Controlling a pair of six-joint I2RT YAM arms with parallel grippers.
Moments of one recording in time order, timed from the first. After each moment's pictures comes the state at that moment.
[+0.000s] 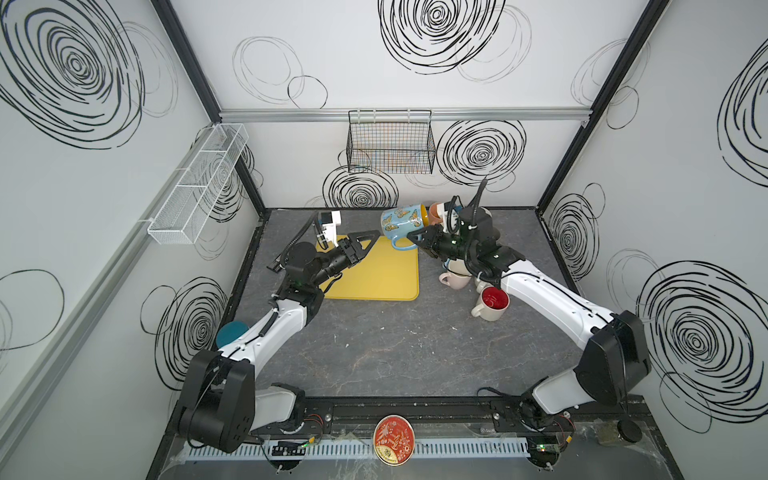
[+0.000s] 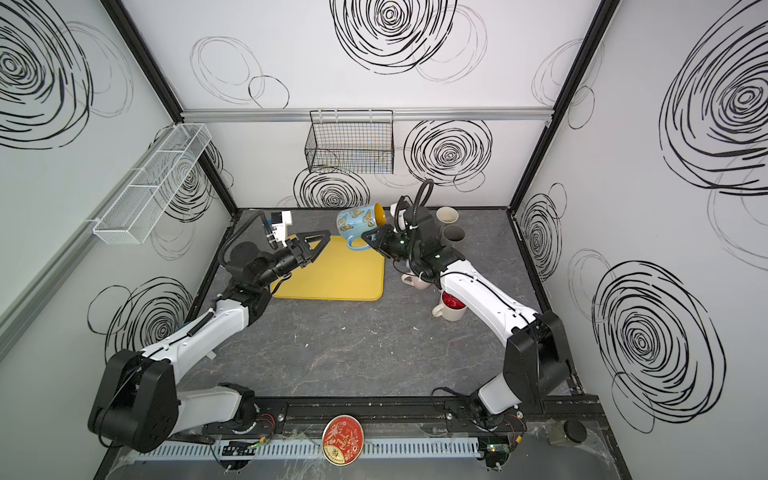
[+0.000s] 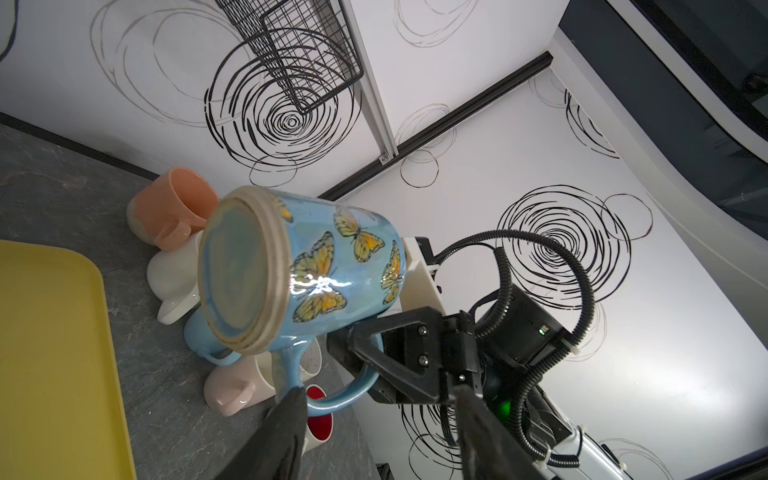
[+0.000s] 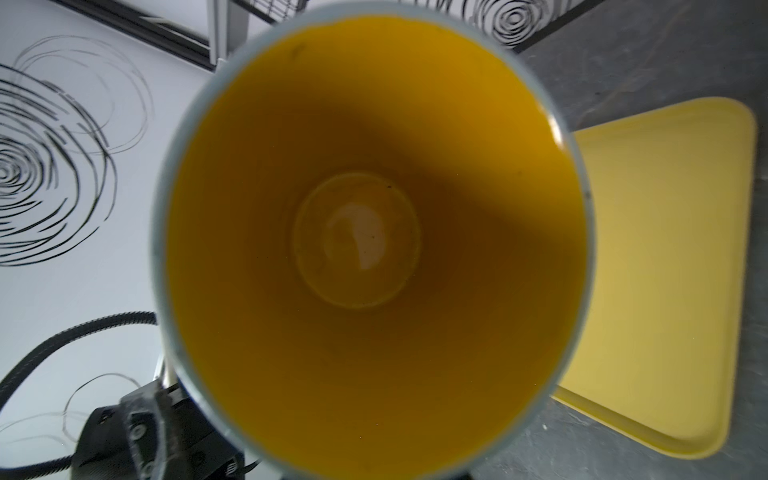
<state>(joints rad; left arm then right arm) -0.24 1.28 0.73 0.70 0.69 -1.13 0.57 1.49 1.21 -0.11 -0.39 0.97</state>
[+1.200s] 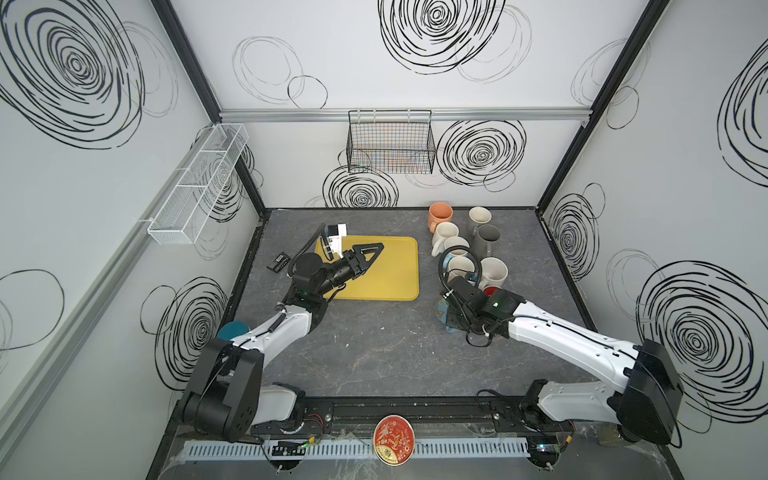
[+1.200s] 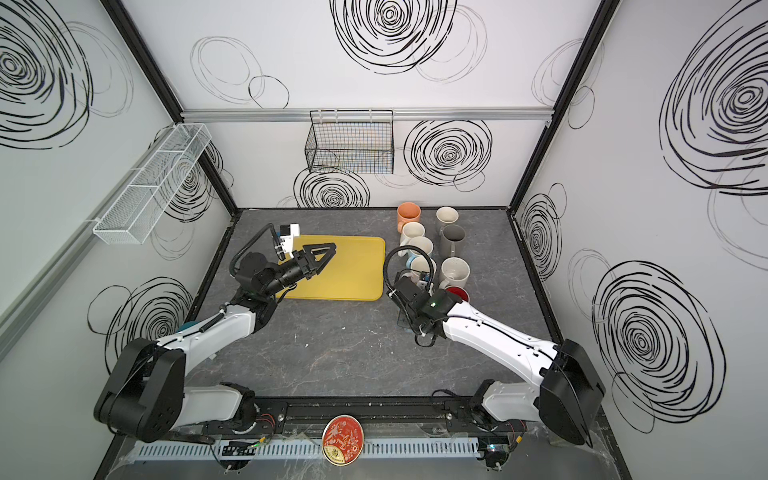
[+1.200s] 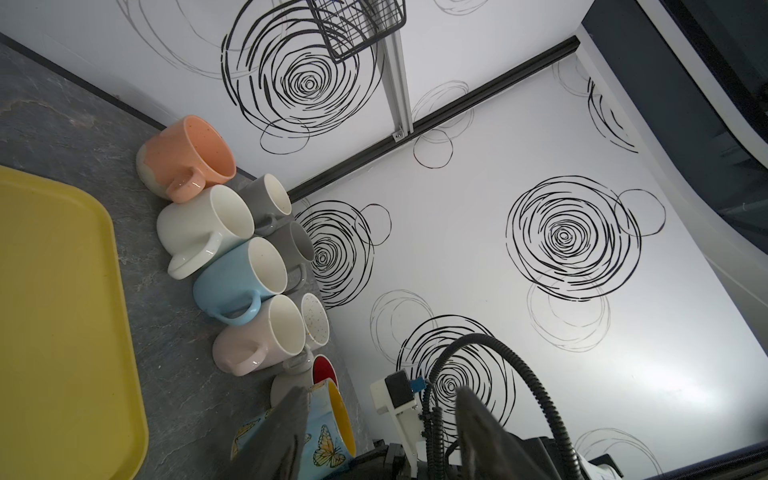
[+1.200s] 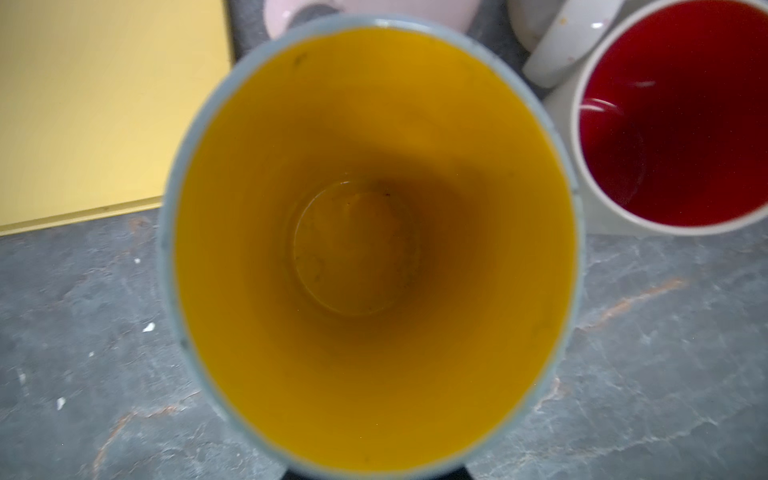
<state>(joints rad) -0.27 1.33 0.62 0.82 0.69 -1.19 0.87 1.29 0.93 -0.86 0.30 1.01</state>
